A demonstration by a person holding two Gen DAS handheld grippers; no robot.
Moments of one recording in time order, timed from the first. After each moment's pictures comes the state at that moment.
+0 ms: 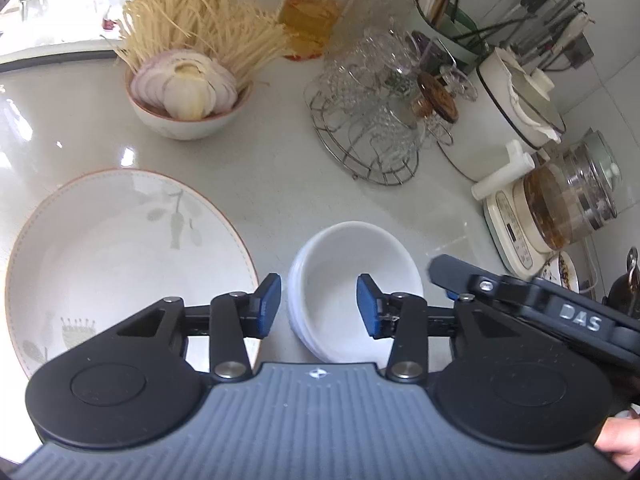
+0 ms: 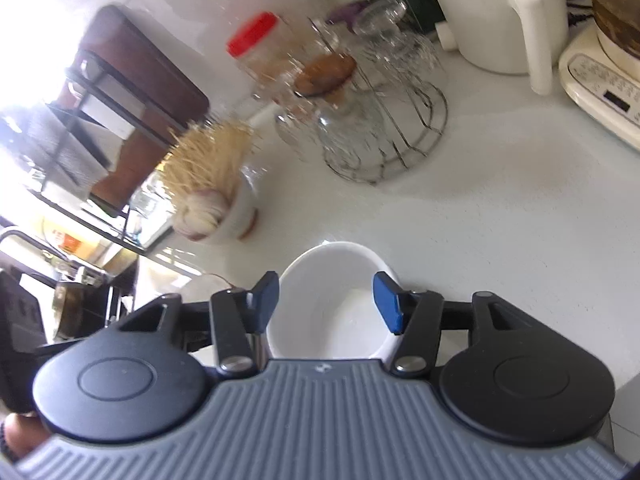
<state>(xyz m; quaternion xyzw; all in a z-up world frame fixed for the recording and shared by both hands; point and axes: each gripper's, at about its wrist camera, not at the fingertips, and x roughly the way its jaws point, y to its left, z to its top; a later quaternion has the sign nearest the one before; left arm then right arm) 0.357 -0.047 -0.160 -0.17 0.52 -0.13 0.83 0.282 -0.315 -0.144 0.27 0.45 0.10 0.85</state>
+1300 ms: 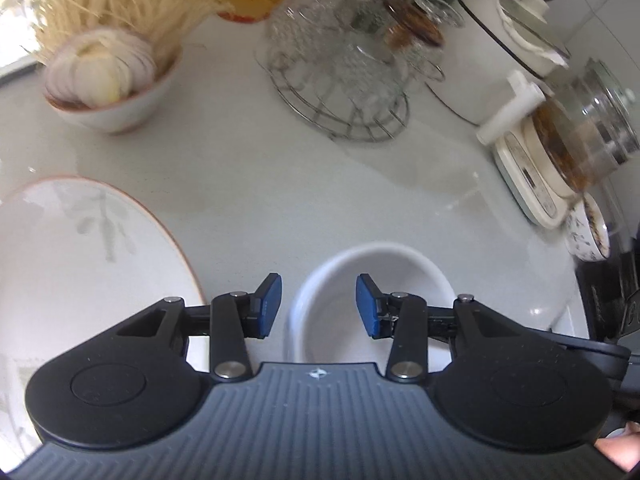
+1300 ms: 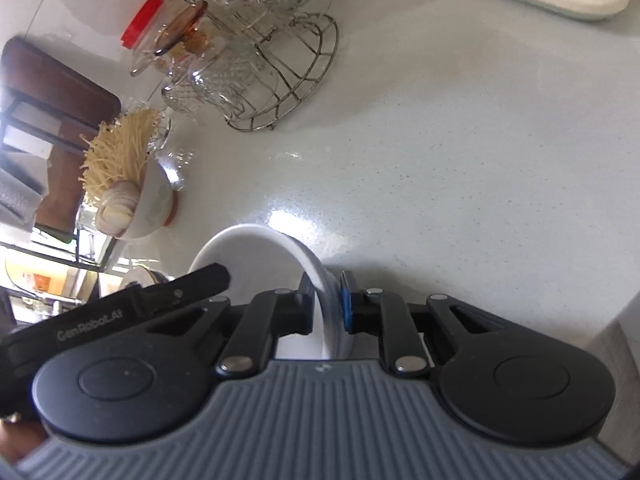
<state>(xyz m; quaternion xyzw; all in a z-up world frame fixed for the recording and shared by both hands) 0.380 -0.100 -0.202 -0.08 0.55 -0.18 0.81 0.262 -0.338 -0.212 0.33 0.50 0.02 0.80</state>
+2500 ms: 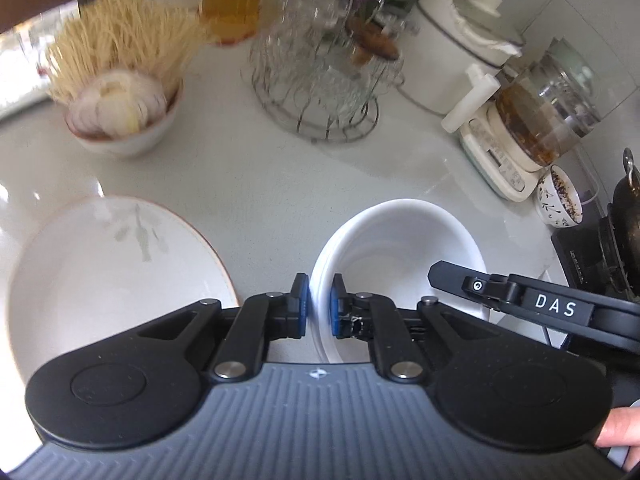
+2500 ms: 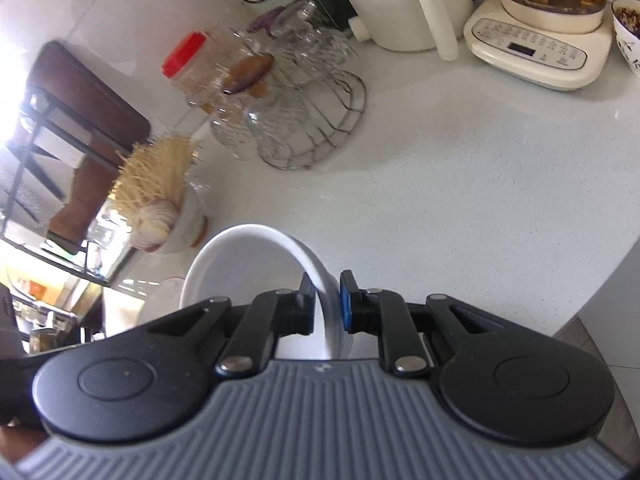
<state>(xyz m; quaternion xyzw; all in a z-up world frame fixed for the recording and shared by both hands) 0.352 -0.076 -0.152 -0.04 0.53 -0.22 0.82 0.236 -0.313 -0.149 0.30 0.44 -0.01 0.84</state>
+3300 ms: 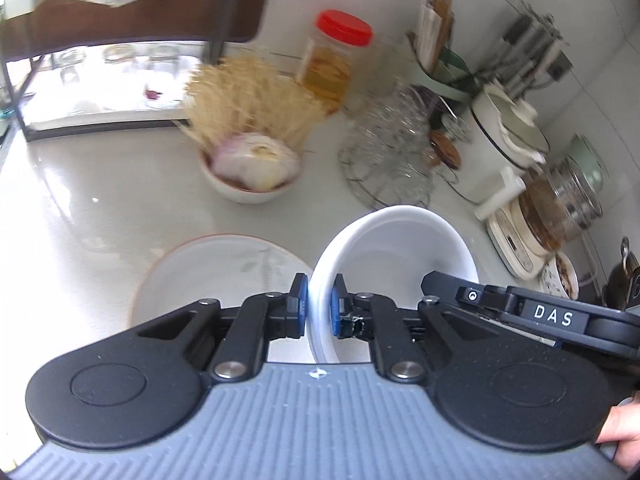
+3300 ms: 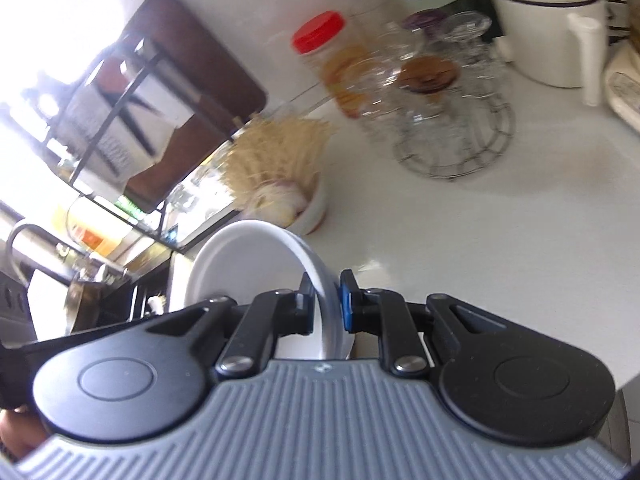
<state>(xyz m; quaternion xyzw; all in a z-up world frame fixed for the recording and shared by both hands) 0.342 0.036 -0.104 -0.13 0.48 -0.15 0.86 0.270 -0.233 -0.108 0.26 0.43 0.12 0.85</state>
